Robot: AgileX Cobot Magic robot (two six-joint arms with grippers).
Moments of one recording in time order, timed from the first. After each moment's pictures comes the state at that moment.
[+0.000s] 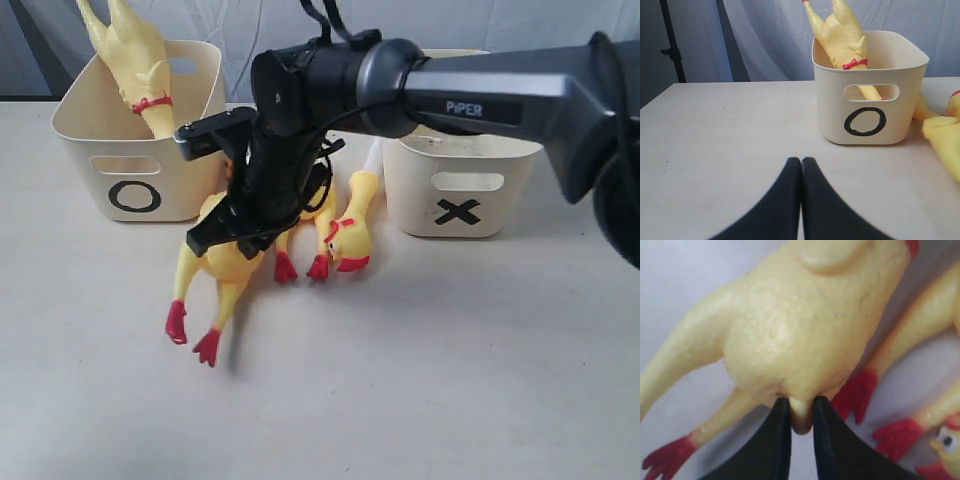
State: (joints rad) left arm 0.03 0.01 0.00 0.04 0.25 -0.01; right arm 0.78 2.17 -1.71 0.18 0.89 -0.11
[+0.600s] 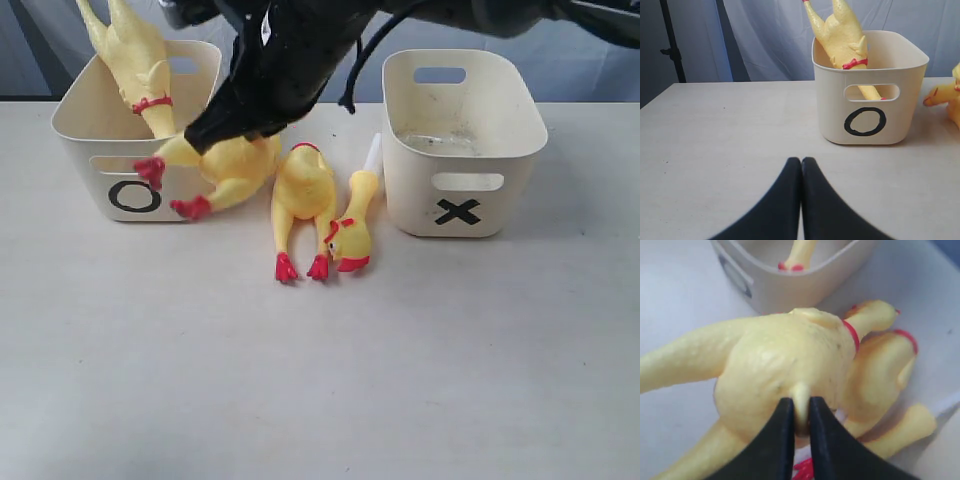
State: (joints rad) left arm 0.03 0.01 0.00 0.04 0.25 -0.01; right arm 0.78 1.90 -1.70 -0.05 0.80 -0.09
